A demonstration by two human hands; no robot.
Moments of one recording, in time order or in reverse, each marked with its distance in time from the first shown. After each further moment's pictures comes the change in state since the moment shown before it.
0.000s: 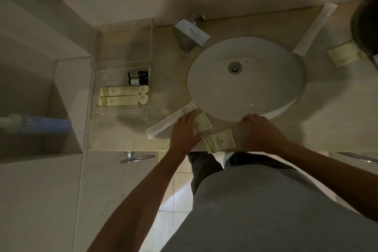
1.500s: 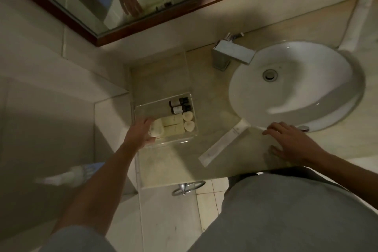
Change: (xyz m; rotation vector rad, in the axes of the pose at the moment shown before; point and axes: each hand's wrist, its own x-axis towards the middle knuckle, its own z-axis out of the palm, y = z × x) left_hand 0.100 -0.295 -0.211 0.403 -0.209 0.129; right_hand 0.071 -0.101 0.005 -0.017 0.153 0.103
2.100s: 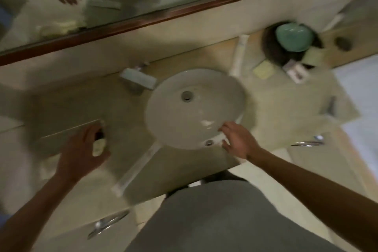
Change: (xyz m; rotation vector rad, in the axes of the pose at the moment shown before) left_hand 0.009 0.193 -0.062 -0.039 0.346 0.157; right_hand -0.071 0.135 -0.045 -0.032 0.073 0.249
